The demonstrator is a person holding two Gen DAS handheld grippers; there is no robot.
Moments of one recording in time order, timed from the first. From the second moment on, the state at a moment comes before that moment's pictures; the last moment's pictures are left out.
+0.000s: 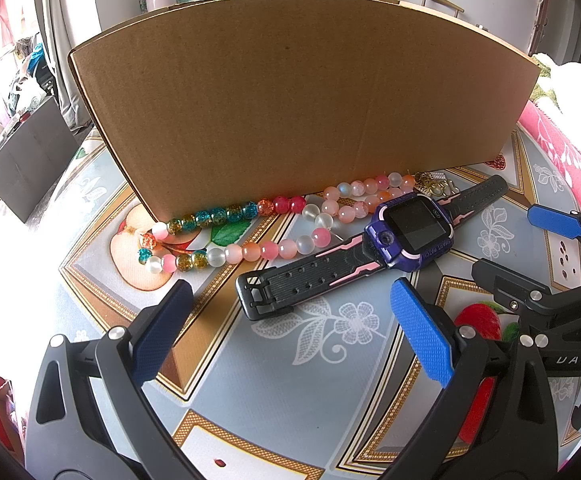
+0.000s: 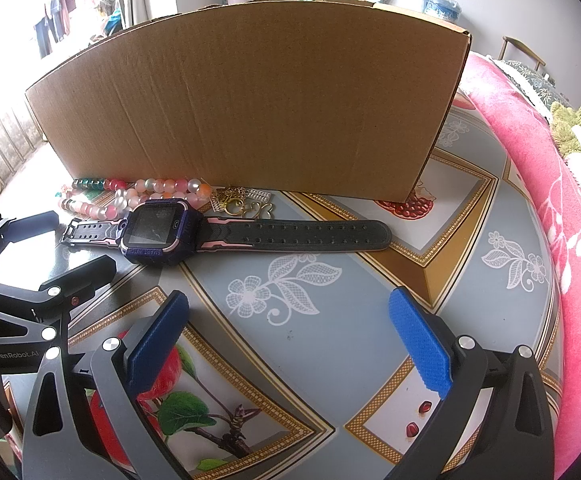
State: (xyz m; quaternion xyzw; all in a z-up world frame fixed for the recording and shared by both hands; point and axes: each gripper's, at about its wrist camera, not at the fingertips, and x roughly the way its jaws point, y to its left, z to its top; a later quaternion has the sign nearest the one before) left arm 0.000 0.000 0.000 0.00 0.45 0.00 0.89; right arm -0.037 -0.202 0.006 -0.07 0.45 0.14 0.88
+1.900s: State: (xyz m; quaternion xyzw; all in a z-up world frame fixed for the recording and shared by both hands) left arm 0.000 0.000 0.000 0.00 0.45 0.00 0.89; right arm -0.037 -0.202 0.006 -0.07 0.45 0.14 0.88
